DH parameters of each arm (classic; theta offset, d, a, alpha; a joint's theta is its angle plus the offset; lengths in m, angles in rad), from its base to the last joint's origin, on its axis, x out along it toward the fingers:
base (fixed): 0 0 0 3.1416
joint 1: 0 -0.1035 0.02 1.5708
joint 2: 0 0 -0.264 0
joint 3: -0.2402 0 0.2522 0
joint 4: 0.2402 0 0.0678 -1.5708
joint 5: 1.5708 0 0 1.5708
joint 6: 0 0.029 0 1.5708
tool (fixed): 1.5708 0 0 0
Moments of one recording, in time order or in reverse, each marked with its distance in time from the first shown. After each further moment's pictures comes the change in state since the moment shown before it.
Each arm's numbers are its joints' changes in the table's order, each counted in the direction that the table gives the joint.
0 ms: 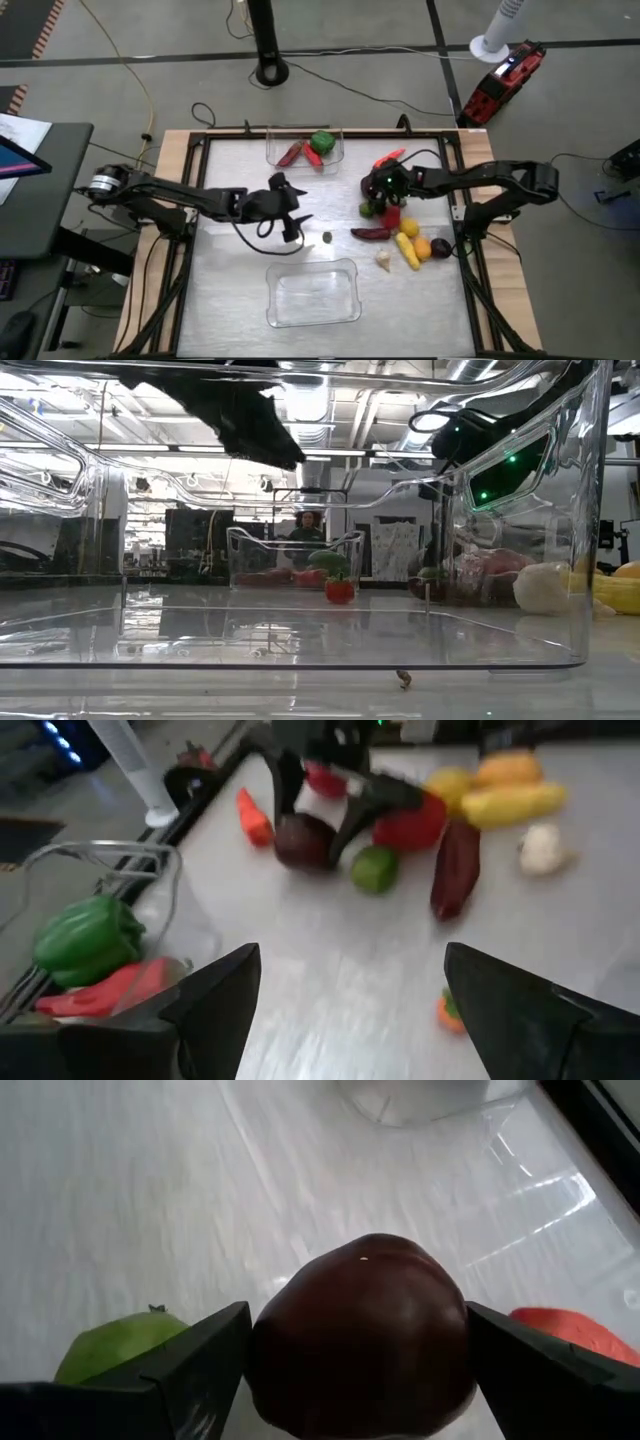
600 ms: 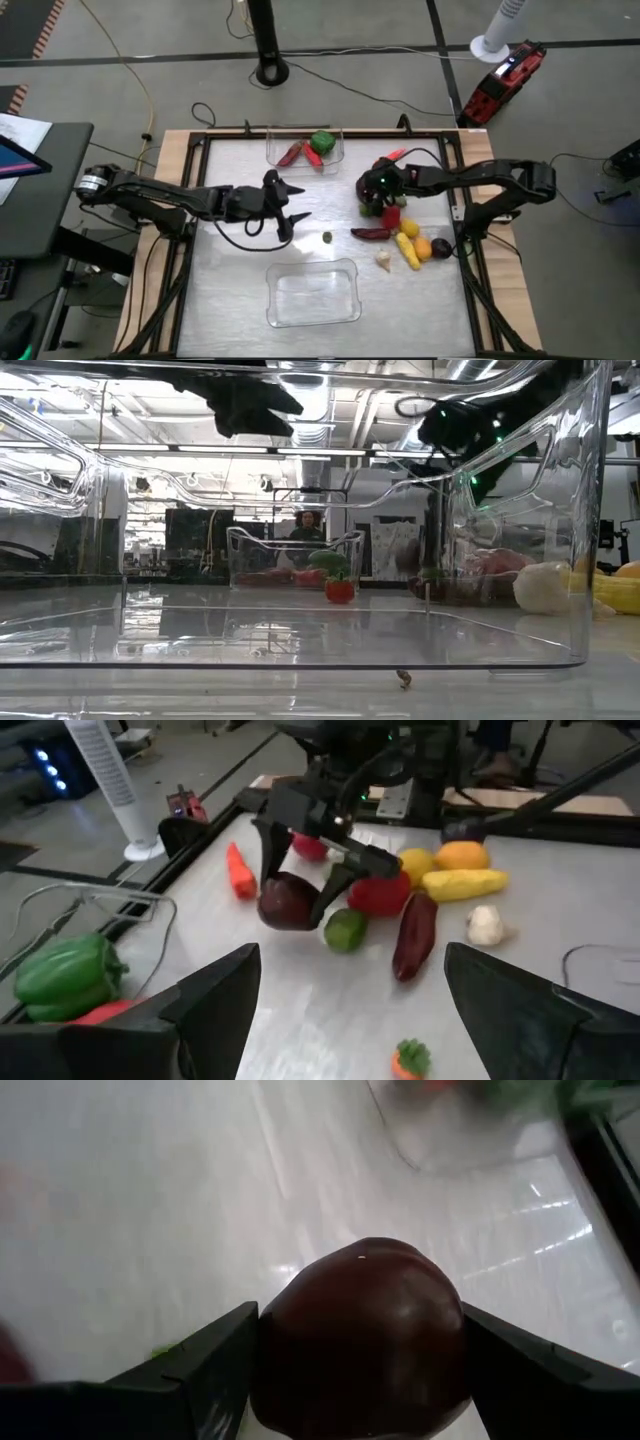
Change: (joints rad) left arm 0.022 -0.097 0.011 -0.054 0.018 -0.058; right arm -0.068 0.006 -0.148 0.135 -0.007 -0.064
